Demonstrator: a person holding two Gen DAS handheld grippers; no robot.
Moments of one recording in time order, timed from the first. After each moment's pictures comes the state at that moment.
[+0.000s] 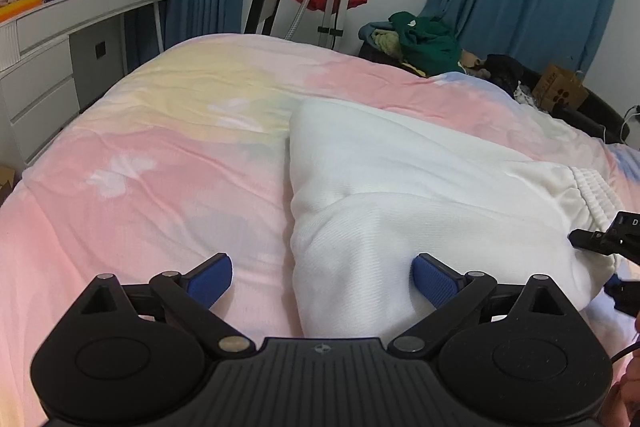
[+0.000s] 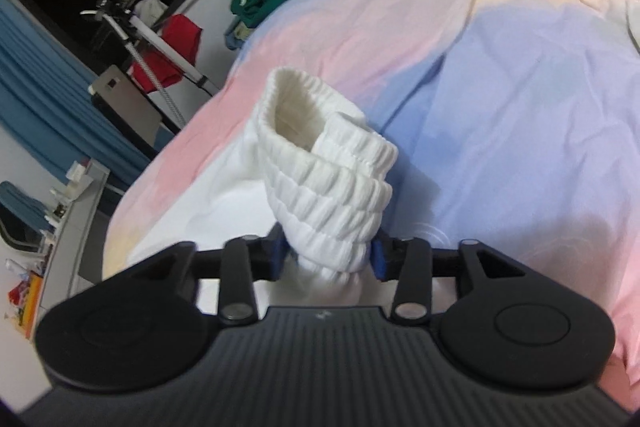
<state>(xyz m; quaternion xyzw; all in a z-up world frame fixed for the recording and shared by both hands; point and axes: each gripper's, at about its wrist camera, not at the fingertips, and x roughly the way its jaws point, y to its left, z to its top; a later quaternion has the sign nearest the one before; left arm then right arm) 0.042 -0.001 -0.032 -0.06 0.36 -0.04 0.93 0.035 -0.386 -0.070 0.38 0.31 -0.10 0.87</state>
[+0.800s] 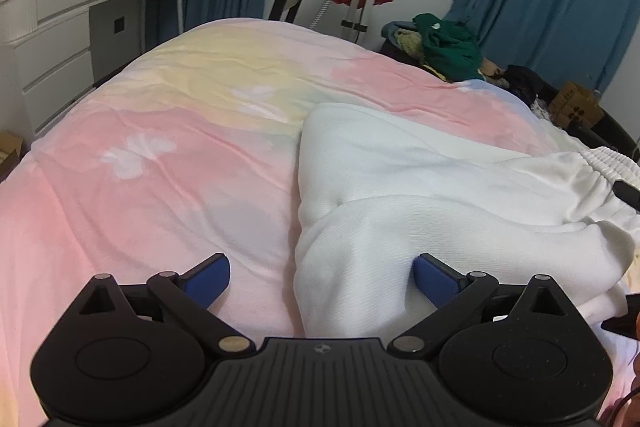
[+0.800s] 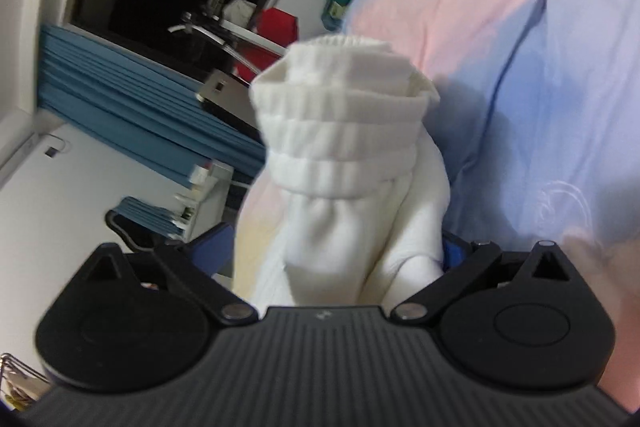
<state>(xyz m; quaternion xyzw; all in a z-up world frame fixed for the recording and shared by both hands) 0.051 0.016 -0.036 -0.11 0.38 -0.01 0.92 0.043 -0.381 -0.077 0.50 0.25 0.08 0.83</state>
